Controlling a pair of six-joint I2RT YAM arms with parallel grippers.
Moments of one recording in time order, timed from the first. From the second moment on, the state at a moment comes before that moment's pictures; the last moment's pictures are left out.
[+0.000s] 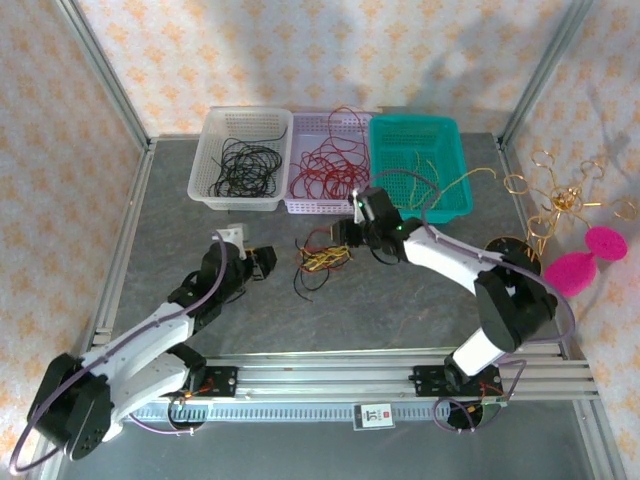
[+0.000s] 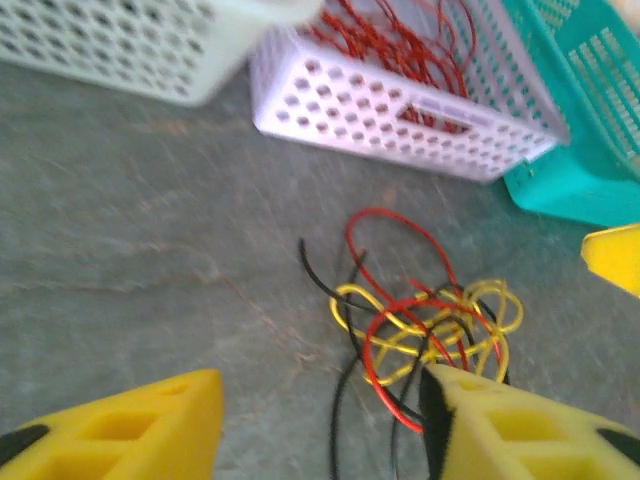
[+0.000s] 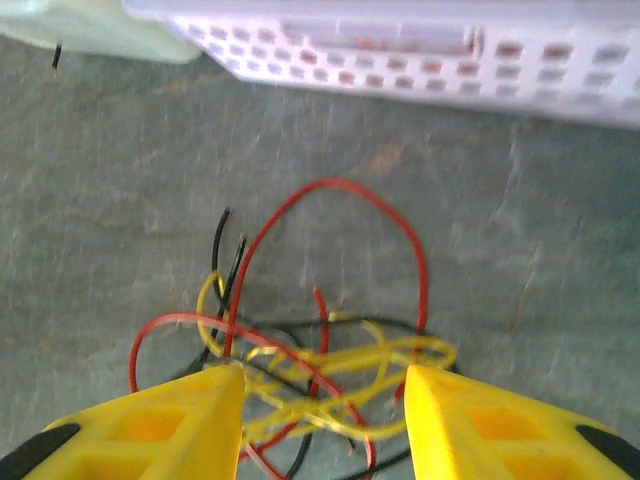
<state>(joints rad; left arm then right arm) -0.49 1.00 0.40 0.07 -0.05 -0.60 0.60 1.55 0.97 -0.23 -0.14 0.45</state>
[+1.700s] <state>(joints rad) -0.64 1.30 0.59 0.16 -0.11 -0.64 0.61 1.40 0.85 -0.03 -0.22 0.36</state>
